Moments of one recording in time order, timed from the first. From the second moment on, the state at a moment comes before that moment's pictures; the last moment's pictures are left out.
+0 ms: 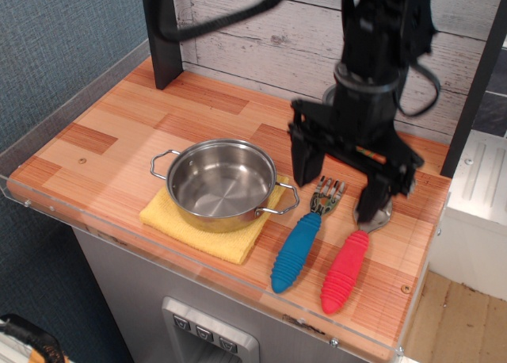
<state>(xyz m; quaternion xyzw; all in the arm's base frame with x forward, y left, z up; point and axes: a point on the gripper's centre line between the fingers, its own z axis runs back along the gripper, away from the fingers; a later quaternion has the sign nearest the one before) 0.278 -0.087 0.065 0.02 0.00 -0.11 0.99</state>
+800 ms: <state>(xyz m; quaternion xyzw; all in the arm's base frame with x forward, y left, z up) 0.275 -0.109 0.030 0.01 0.00 -0.13 0.99</state>
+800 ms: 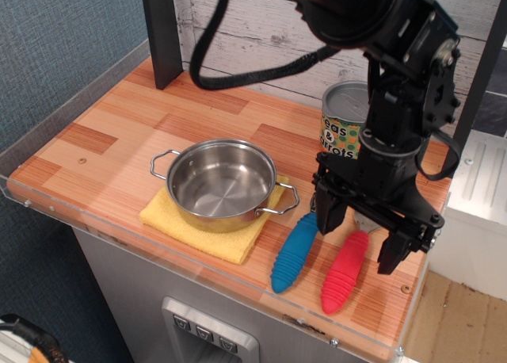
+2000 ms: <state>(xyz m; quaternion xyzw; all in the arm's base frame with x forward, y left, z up) 0.278 -0.120 0.006 0.02 0.00 -0.13 0.99</state>
